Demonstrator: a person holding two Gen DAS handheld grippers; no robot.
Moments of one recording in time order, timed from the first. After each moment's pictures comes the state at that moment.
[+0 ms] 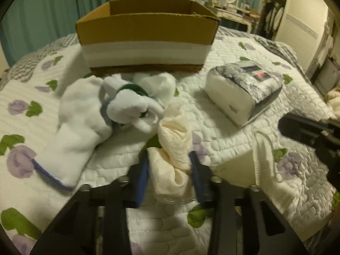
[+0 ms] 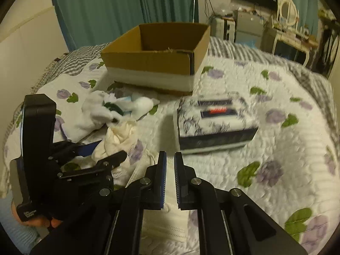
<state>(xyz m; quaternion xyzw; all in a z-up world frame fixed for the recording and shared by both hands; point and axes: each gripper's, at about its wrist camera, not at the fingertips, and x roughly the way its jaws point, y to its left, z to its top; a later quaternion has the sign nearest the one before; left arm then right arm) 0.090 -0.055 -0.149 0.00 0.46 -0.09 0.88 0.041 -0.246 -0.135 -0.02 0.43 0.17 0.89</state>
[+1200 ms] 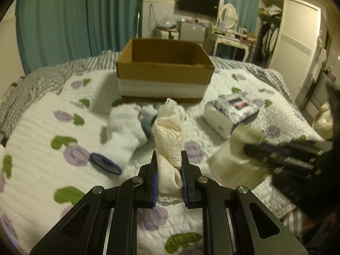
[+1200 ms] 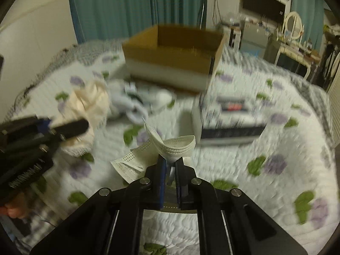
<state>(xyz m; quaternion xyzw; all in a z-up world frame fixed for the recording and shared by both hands) 0.031 -0.016 -0.080 0.00 0.38 -0.08 0.92 -0.001 -0.213 -0.114 -0.07 0.39 0.18 0.90</state>
